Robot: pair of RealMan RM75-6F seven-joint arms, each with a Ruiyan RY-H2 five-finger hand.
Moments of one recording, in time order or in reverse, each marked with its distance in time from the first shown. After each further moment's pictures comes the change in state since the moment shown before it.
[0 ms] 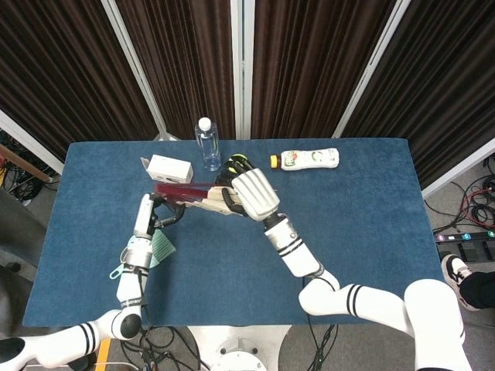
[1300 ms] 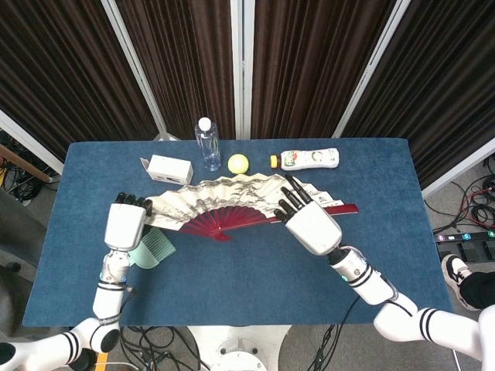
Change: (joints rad) left arm 0.033 0.042 0.202 0.129 0.225 0.309 1.014; right arm -0.268 0.266 -0.268 -0.061 -0.391 0.253 -0.323
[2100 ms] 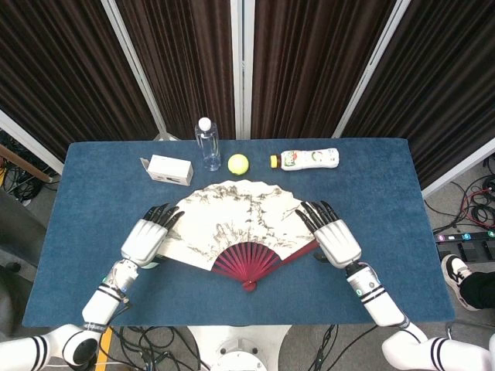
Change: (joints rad) left arm -0.046 0.294 0.090 -0.377 -0.086 -0.416 -0.102; right arm -0.159 0.045 -0.058 -0.122 0.281 -0.232 0.103
